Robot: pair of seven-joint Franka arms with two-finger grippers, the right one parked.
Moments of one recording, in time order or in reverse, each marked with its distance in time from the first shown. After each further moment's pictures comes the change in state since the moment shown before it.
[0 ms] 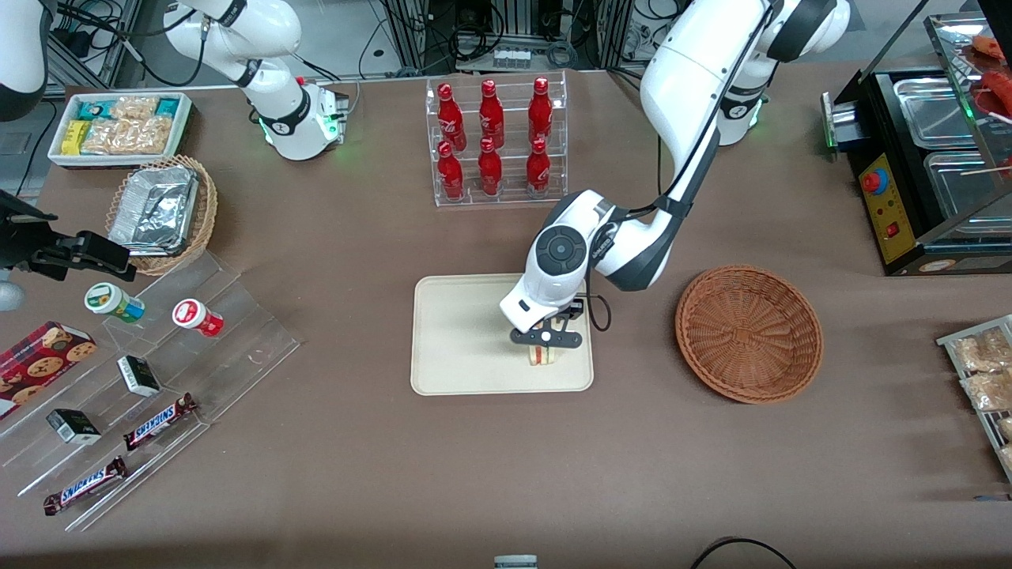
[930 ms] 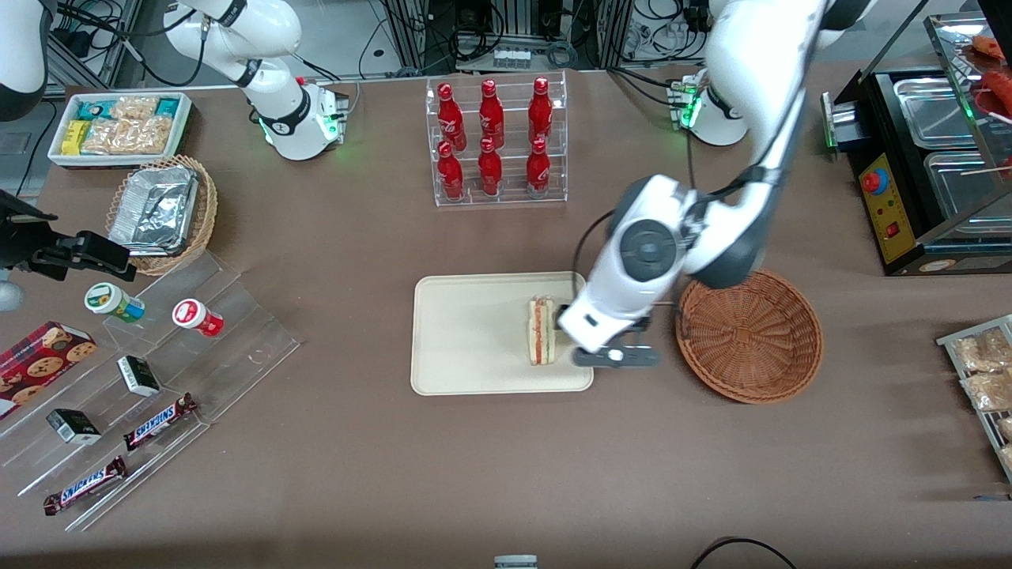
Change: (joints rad) arm 0.174 -0.183 0.031 0.067 0.000 -0.258 0.093
